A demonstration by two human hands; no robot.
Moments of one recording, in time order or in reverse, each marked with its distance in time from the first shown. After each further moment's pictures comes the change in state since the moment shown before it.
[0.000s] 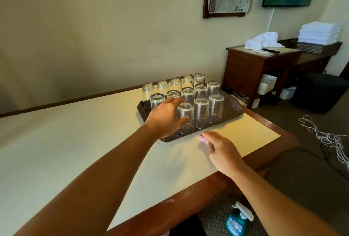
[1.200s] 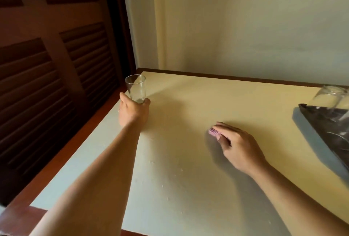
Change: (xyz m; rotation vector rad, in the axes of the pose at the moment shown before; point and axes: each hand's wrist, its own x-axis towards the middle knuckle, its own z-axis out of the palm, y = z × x) left_hand -0.291 -0.412 -0.118 -0.241 0.855 -1.313; right_hand 0.068 -0.321 0.226 0.335 -0.230 -0.499
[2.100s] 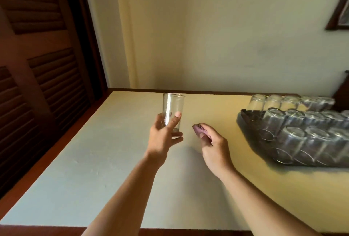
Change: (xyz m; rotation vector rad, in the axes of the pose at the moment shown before) left_hand -0.192 0.086 0.009 -0.877 -0.749 0.026; right_hand -0.031 -0.030 -0.058 0.388 0.258 0.353
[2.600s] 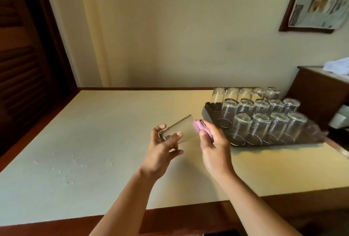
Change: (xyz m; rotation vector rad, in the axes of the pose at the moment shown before) left_hand -0.058 -0.059 0.073 -0.225 -0.229 -0.124; right_hand -0.054 -0.002 -0.108 0.062 0.197 -0.018
